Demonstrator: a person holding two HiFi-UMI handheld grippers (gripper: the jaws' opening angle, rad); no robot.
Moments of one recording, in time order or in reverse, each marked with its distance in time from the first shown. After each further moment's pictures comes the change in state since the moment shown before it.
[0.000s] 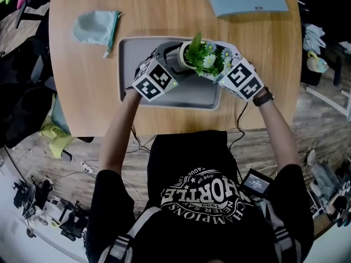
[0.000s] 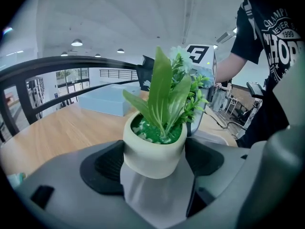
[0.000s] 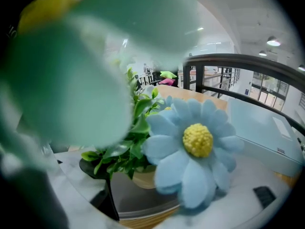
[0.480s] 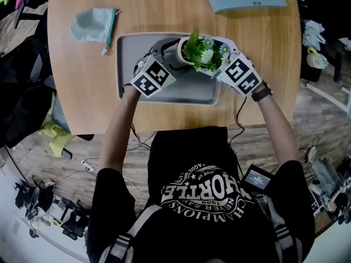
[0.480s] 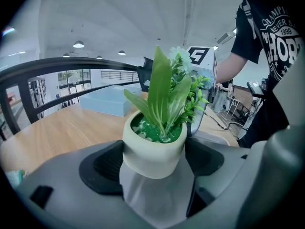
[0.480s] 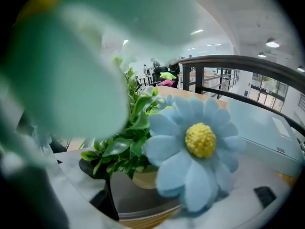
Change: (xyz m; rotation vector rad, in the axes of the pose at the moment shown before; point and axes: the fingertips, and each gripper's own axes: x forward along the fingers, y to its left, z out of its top) left arm 0.002 0.000 -0.004 -0.004 -0.023 0.019; right arm 0.003 -0.001 -0.005 -0.014 -0.016 -0.018
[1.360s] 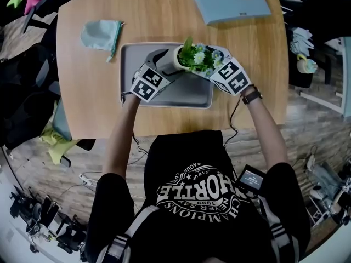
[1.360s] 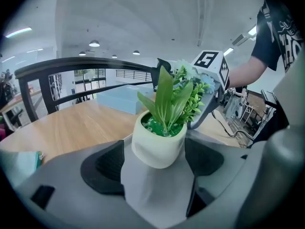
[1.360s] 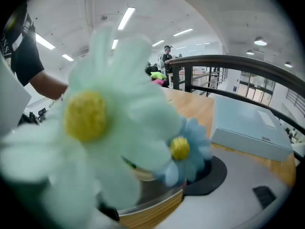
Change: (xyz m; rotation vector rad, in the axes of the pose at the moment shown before) left arm -0.028 0.007 0.008 -0.089 0.000 0.122; right arm -0.019 -0.008 -0.002 0.083 0.012 -0.096
